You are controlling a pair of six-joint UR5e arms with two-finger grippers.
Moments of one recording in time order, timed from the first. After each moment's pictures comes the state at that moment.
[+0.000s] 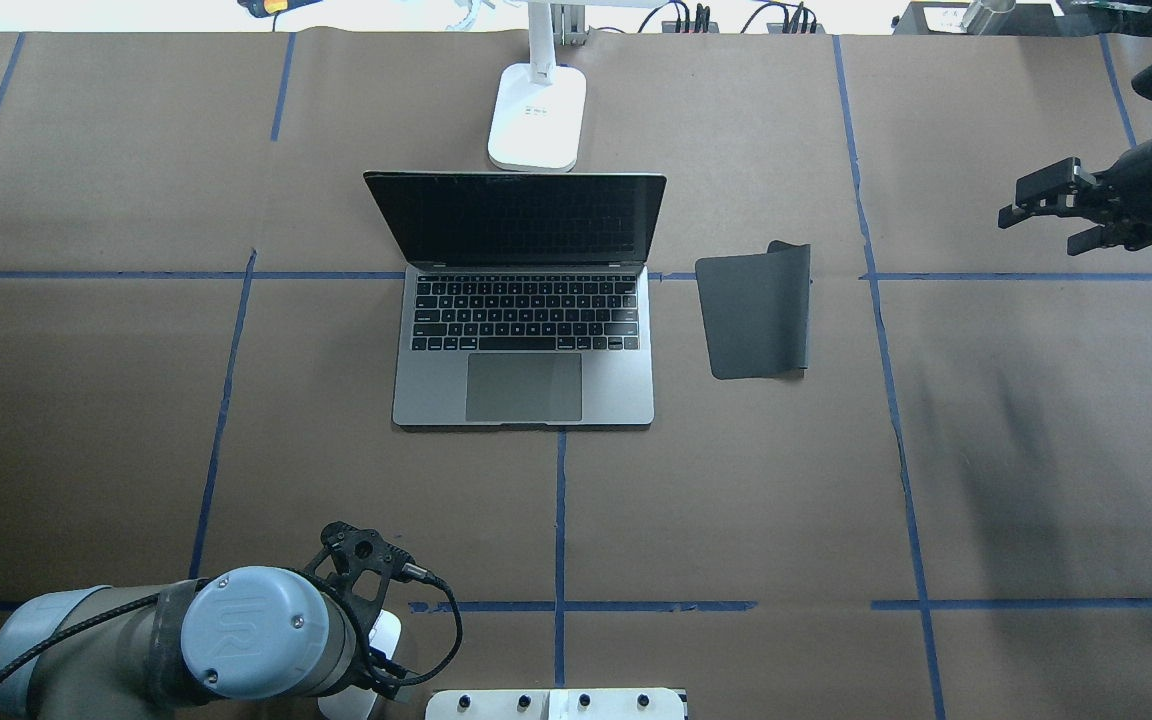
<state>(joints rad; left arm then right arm) -0.13 -1.84 -2.04 -1.54 -1.73 -1.06 1.16 -1.44 1.64 -1.02 2.35 1.03</state>
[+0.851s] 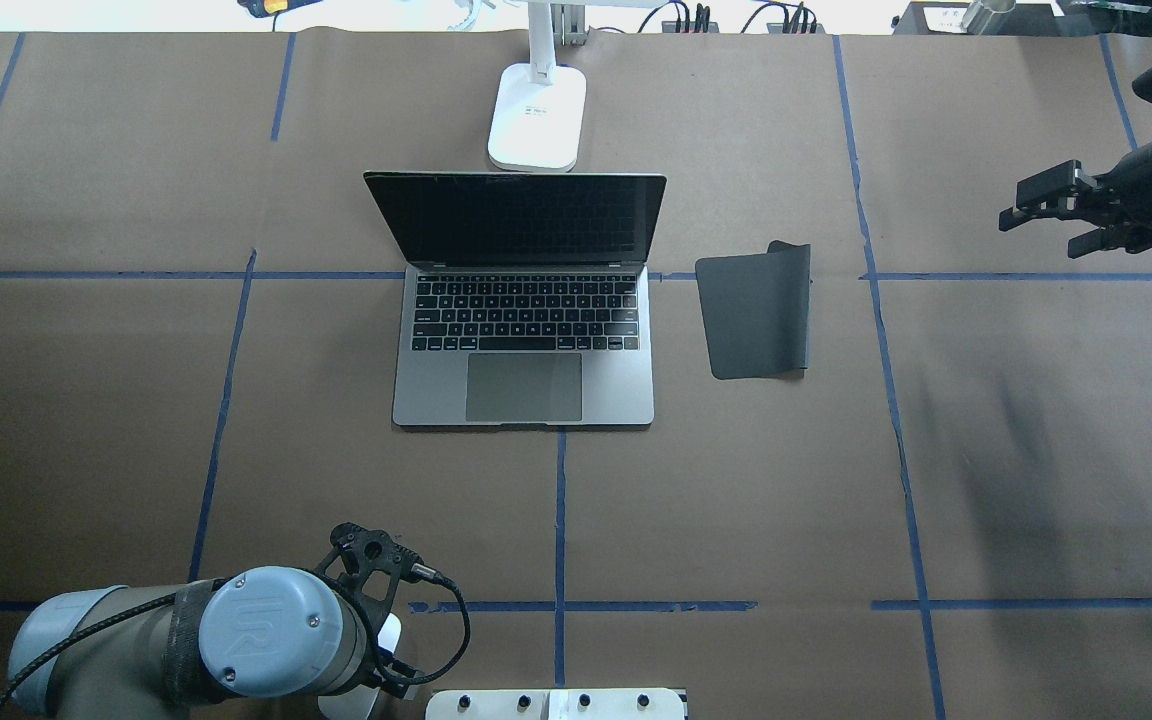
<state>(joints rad) -0.13 -1.86 -2.02 -1.55 -1.73 -1.07 1.16 -1.45 1.65 -1.02 2.35 1.03</state>
